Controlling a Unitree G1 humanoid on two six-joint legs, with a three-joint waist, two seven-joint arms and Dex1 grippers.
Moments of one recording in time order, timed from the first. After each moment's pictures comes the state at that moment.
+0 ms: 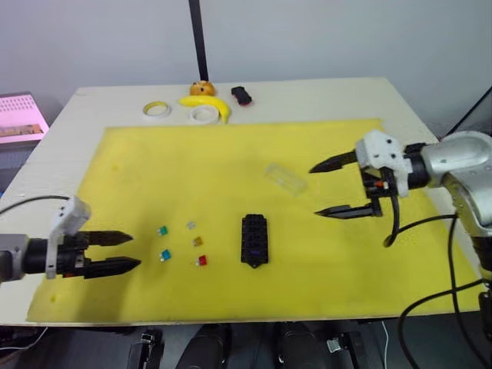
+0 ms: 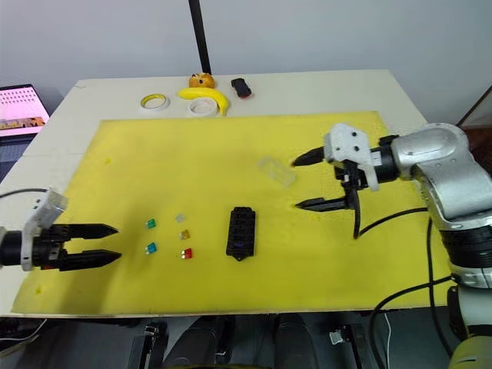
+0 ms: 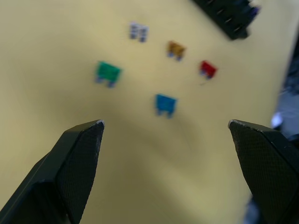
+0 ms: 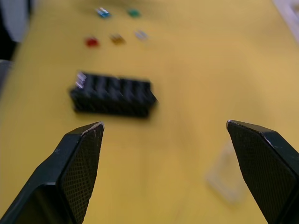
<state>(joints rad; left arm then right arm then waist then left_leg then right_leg) -0.02 1.05 0.29 -0.08 -0.66 0.82 -1.37 -0.71 -0.95 0.10 -0.21 0.44 0.48 1.40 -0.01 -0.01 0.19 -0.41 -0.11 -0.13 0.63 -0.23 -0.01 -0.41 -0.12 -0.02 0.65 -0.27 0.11</state>
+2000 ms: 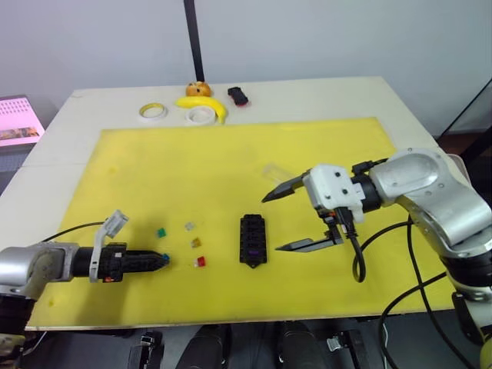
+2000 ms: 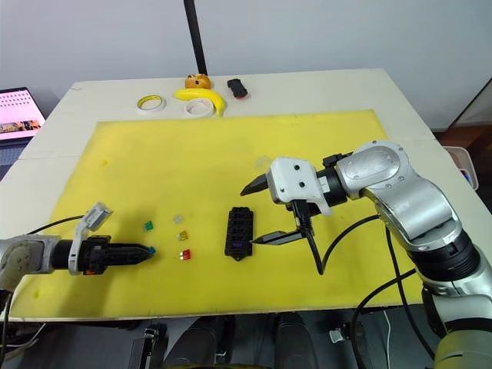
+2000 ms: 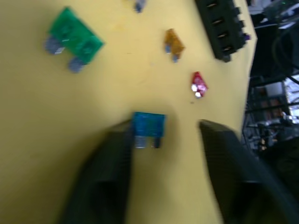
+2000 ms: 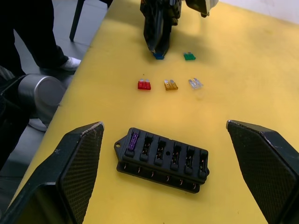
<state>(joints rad) -0.17 0.94 0.05 0.11 -0.70 1.03 -1.32 -0.72 -0.87 0.22 -0.44 0.45 0.56 1.31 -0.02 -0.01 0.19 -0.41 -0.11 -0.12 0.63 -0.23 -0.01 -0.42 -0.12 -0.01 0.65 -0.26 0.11</state>
